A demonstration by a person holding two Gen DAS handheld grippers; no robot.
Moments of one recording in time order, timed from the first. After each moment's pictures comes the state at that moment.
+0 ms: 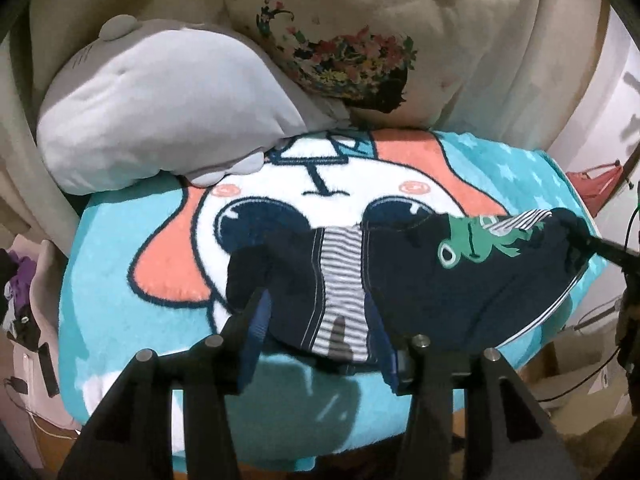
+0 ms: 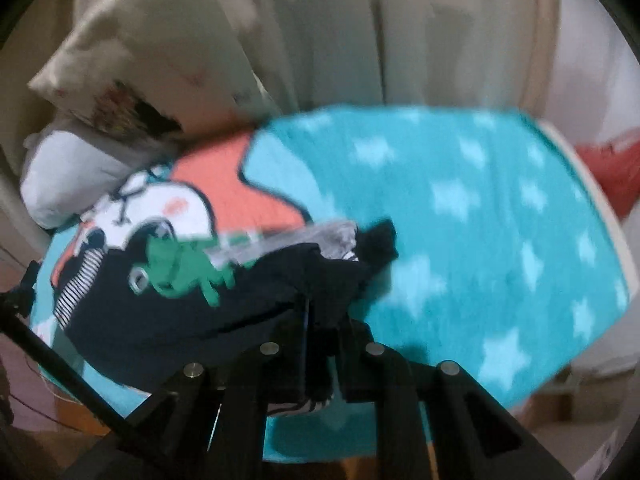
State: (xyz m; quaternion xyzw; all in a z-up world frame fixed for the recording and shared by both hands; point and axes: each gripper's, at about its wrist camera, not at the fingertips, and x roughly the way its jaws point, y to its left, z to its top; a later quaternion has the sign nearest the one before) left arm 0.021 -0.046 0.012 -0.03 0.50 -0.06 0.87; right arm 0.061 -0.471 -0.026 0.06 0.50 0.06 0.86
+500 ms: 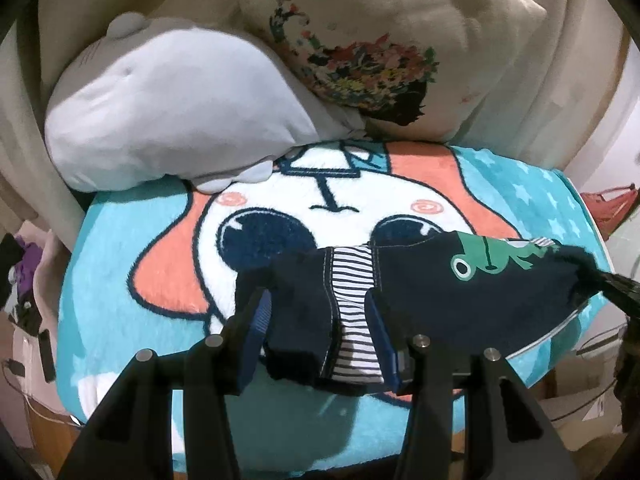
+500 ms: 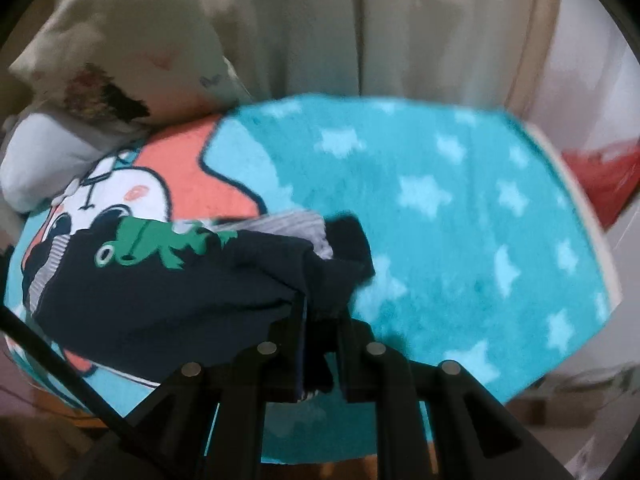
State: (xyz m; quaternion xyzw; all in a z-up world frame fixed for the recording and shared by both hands) left arm 0.039 -0.050 0.009 -0.05 0.50 -0.02 0.86; right arm 0.062 -0.485 -0.035 0.01 0.51 0.03 0.86
